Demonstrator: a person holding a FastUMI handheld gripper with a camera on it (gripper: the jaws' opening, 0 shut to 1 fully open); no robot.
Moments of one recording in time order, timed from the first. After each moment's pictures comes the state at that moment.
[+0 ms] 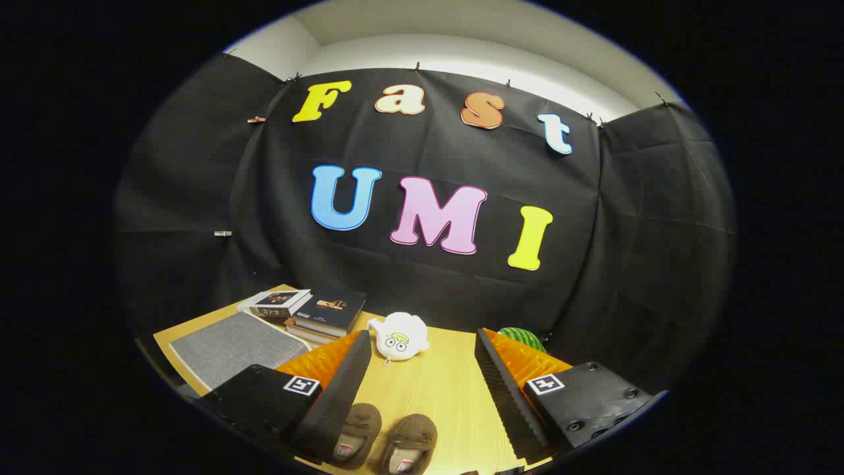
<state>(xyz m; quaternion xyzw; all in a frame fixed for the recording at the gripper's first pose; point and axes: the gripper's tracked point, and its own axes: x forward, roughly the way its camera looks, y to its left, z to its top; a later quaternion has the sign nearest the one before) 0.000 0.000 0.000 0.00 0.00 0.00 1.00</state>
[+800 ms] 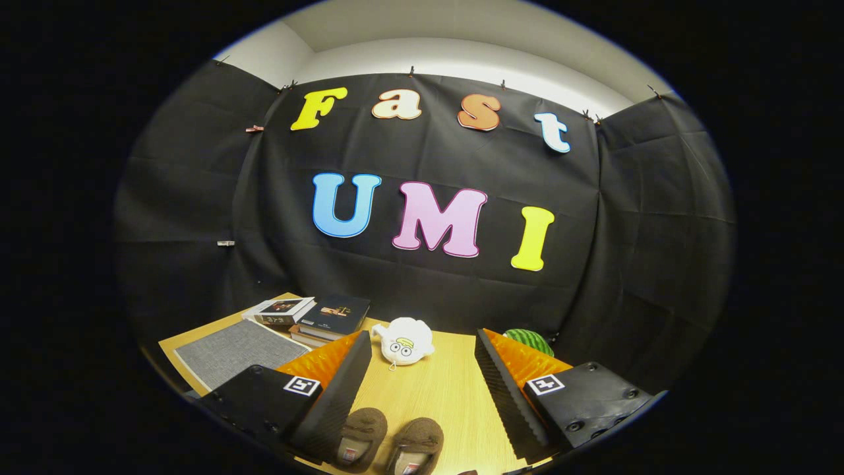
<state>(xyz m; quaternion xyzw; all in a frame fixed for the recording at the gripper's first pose) 0.004 0.000 0.000 0.01 -0.01 0.01 1.00</state>
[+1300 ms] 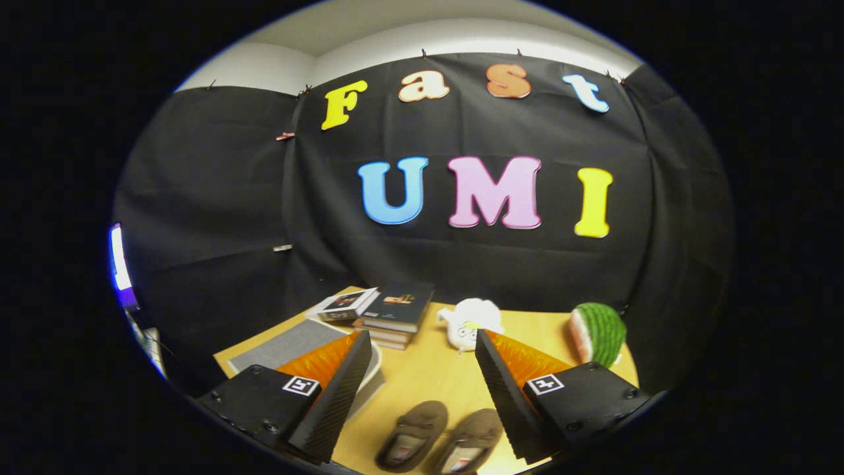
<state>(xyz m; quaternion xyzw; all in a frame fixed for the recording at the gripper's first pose) 0.018 0.077 -0.028 0.12 0.07 0.19 0.97</state>
